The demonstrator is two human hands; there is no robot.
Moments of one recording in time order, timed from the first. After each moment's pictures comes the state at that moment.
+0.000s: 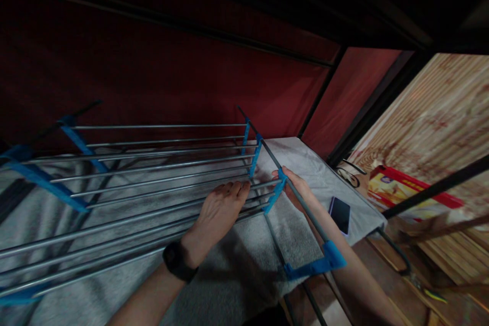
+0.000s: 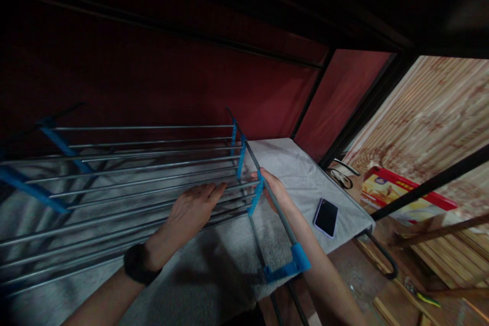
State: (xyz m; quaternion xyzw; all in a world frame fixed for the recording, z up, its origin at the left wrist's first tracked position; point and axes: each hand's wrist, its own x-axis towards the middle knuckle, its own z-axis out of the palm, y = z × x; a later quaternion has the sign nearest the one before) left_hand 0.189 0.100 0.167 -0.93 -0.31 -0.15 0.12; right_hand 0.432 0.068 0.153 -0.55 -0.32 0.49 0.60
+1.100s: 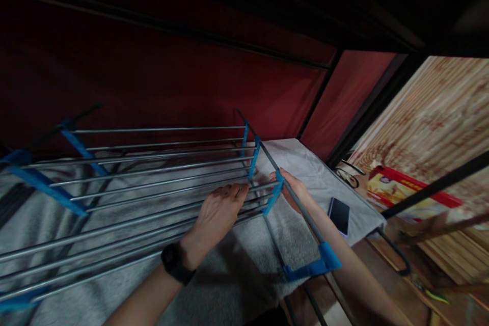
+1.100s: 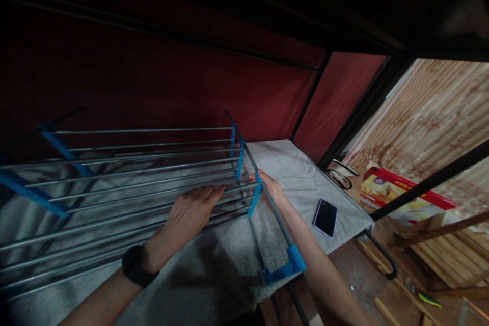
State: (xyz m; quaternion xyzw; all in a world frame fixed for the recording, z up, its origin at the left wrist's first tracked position) left_hand 0.187 0.100 0.165 -0.93 -0.32 -0.16 0.08; right_hand 0.427 0.068 0.158 -0.55 -0.33 0.49 0.59
